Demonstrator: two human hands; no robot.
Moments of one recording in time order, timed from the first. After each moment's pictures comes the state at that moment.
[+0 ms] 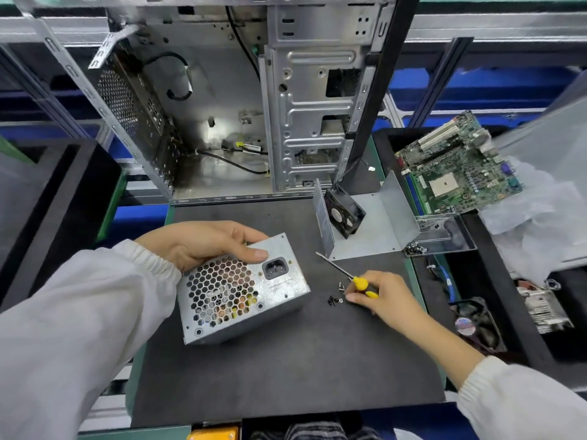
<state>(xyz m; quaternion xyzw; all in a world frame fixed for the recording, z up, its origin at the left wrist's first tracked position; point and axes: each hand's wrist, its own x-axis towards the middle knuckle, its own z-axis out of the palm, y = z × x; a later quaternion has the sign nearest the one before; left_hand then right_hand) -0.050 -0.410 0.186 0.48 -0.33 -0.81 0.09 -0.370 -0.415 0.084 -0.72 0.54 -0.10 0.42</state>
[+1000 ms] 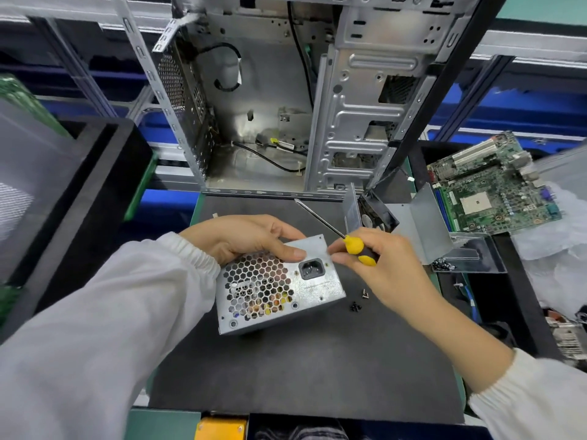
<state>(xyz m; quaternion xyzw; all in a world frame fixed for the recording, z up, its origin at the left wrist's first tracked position) -0.053 -0.402 0.187 0.51 -0.40 -0.75 0.13 -0.287 -0.416 0.182 -0.79 0.40 -0.24 0.39</state>
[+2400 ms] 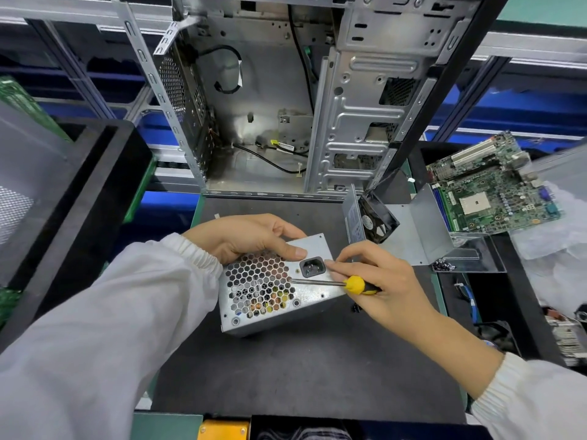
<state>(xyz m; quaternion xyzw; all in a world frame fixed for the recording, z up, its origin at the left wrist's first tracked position) -0.049 -0.406 0.182 0.51 -0.40 -0.75 0.13 -0.298 -0.406 0.153 -0.88 0.26 -0.32 0.25</state>
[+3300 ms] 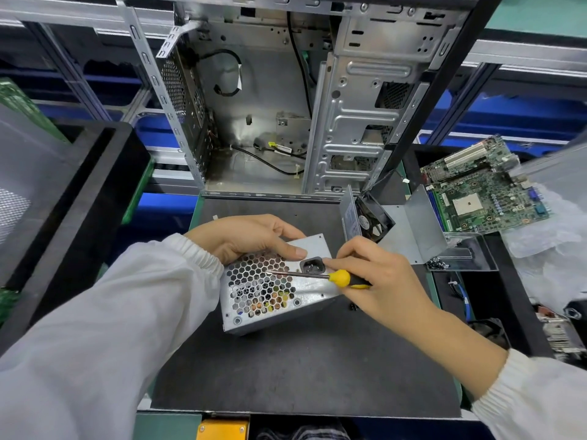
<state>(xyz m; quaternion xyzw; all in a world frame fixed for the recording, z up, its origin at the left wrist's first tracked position) -0.052 -0.402 0.186 0.51 -0.40 -0.75 0.14 -0.292 -0.400 0.174 -0.91 0.27 -0.26 0.16</state>
